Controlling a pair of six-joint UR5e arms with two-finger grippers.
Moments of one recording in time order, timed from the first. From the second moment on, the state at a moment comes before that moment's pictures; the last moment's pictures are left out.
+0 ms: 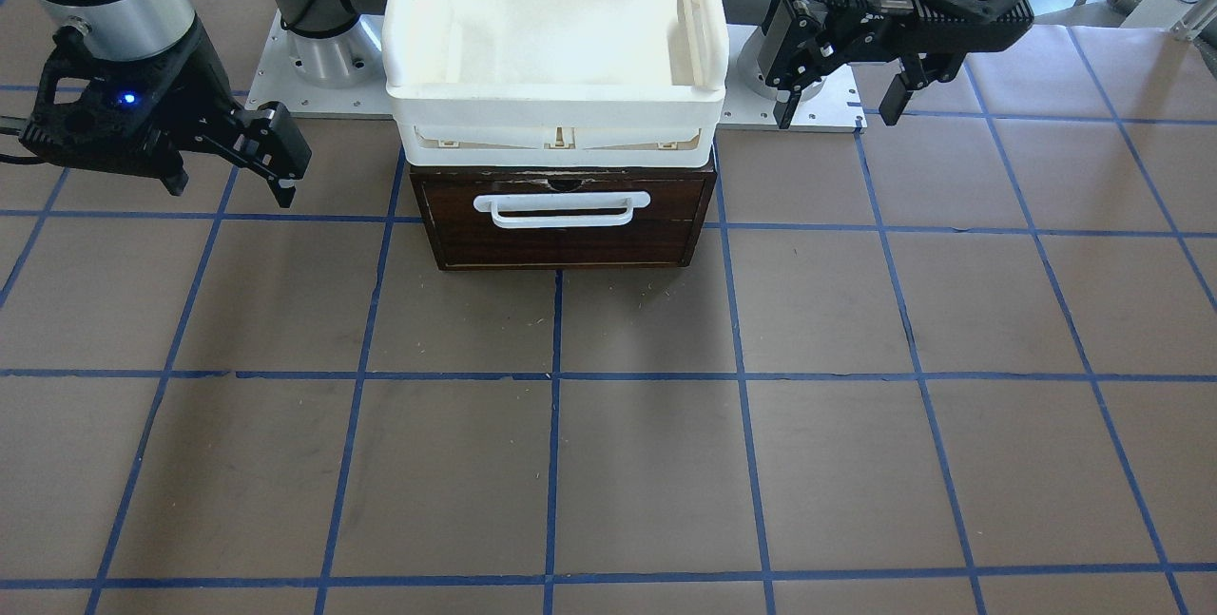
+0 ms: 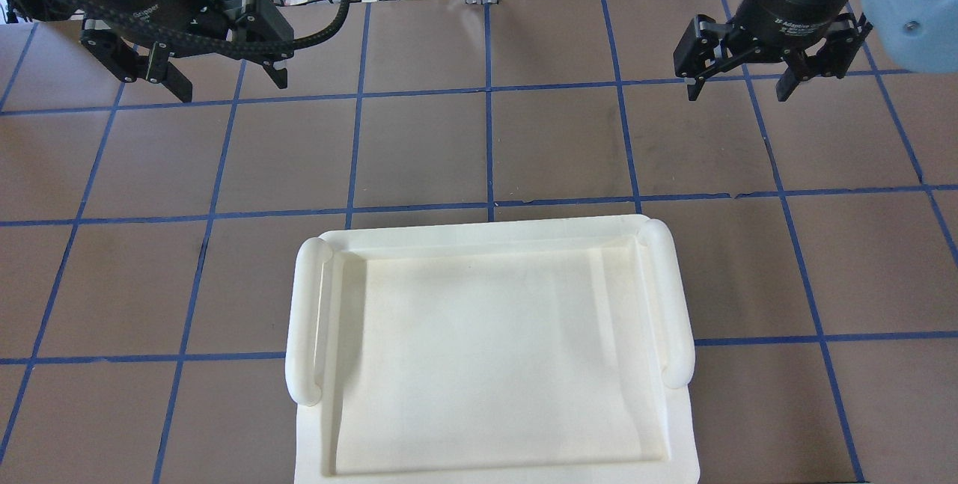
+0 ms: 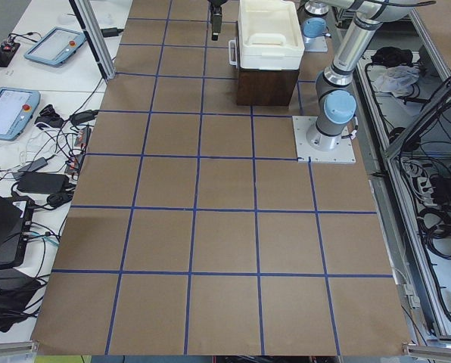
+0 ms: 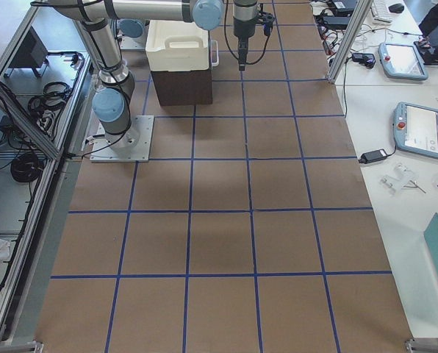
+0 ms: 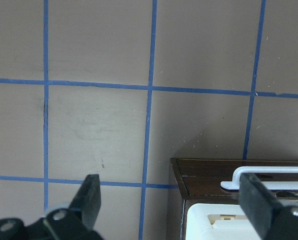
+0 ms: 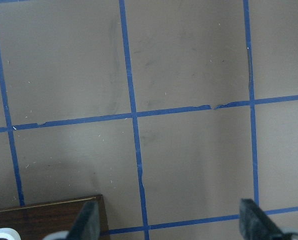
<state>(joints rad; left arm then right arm) -1.60 -1.53 -1.45 -1.64 1.56 -0.14 1.52 -1.56 1.56 -1.62 -1.61 0.04</state>
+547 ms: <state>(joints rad) -1.60 -1.53 -1.46 -1.64 1.56 -0.13 1.52 -1.56 1.56 -1.62 -1.61 0.05</state>
